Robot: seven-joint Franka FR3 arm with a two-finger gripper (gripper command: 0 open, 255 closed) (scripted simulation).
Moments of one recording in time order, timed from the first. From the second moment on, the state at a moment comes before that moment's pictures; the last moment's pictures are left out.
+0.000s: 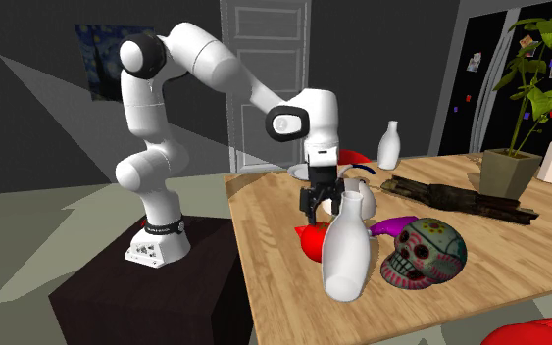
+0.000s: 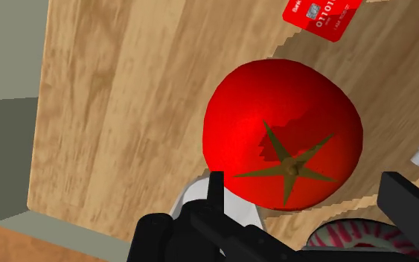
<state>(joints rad) -0.24 -0.03 0.07 -2.22 -0.13 2.30 0.68</state>
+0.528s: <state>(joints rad) -0.24 -0.02 0.07 -2.22 -0.13 2.31 0.68</state>
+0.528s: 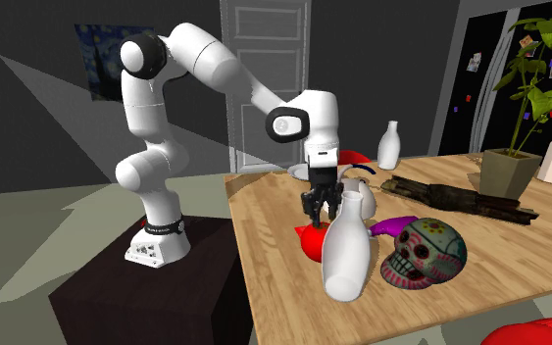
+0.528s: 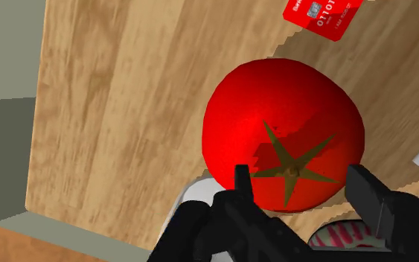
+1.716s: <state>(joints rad) -0.24 -0.07 0.07 -2.16 -0.11 2.21 0.66</state>
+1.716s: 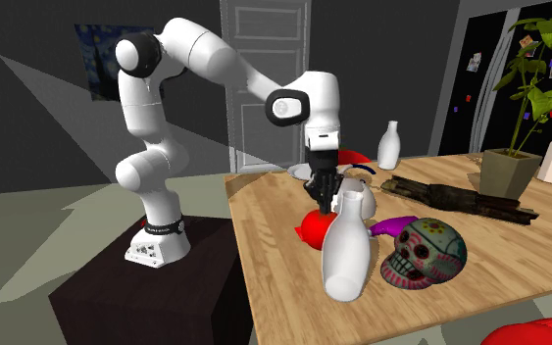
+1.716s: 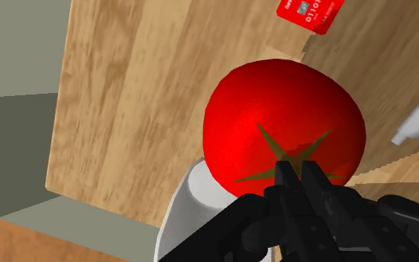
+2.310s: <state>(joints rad) -0.24 -0.10 0.07 -2.08 -0.10 2.09 0.65</state>
